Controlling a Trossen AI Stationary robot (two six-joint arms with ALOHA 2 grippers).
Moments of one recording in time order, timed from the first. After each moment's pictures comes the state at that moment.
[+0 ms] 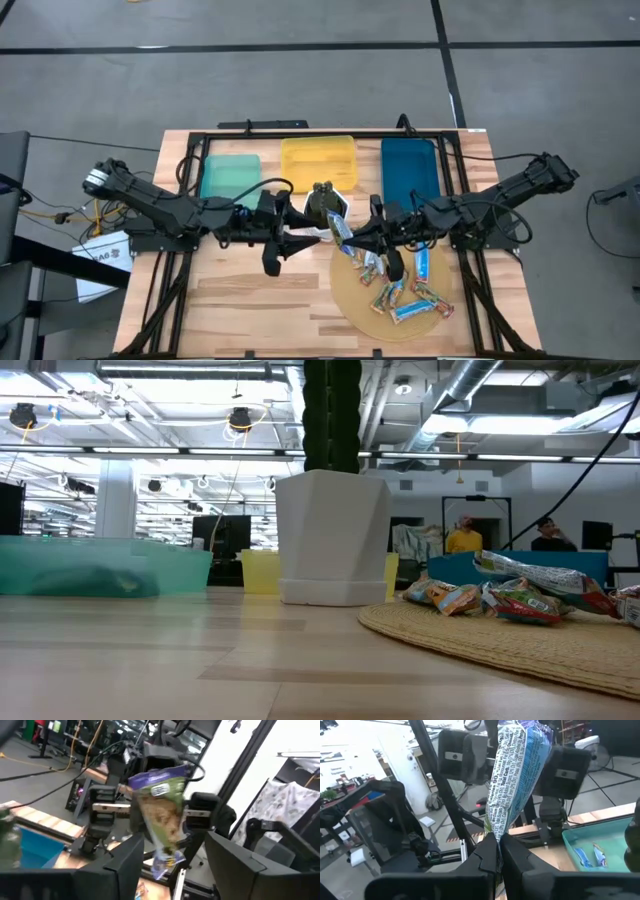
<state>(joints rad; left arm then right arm) -0.36 1.33 1.14 0.30 -0.32 -0.43 0.41 1.25 1.05 0.18 0.22 0.29</state>
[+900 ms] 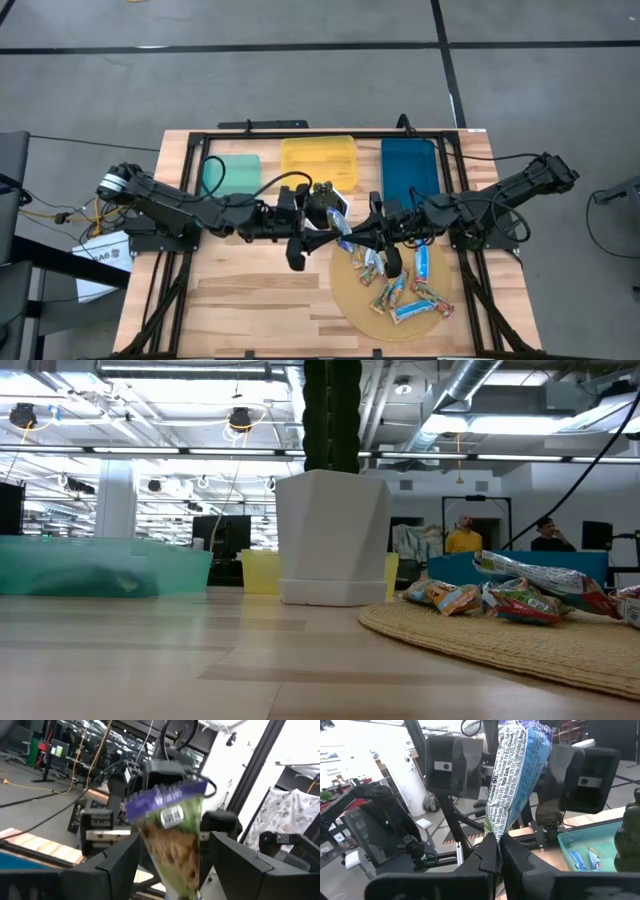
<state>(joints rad) -0.29 1.48 1.21 0.49 -0.27 -0.34 0.39 1.25 1.05 0.19 0.21 0.28</state>
